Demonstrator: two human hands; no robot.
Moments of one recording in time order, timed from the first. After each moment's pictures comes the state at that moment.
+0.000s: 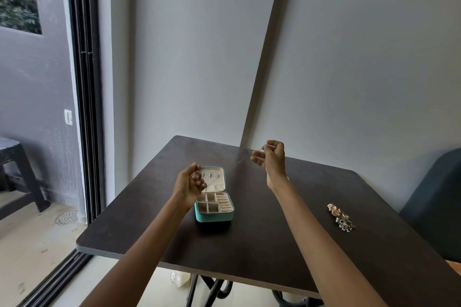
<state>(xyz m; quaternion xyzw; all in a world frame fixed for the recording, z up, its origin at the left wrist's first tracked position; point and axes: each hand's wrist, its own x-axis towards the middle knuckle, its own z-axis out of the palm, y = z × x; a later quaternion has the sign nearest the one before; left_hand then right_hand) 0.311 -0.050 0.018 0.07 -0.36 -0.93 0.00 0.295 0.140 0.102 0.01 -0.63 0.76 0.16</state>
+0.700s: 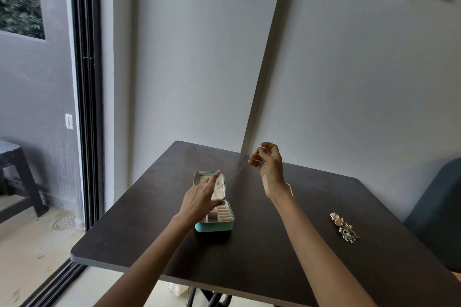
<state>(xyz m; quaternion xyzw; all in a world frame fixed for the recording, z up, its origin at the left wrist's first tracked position) 0.306 -0.033 -0.001 -0.09 -0.96 -0.21 0.18 0.296 0.135 0.102 0.11 -0.58 0.80 0.12</state>
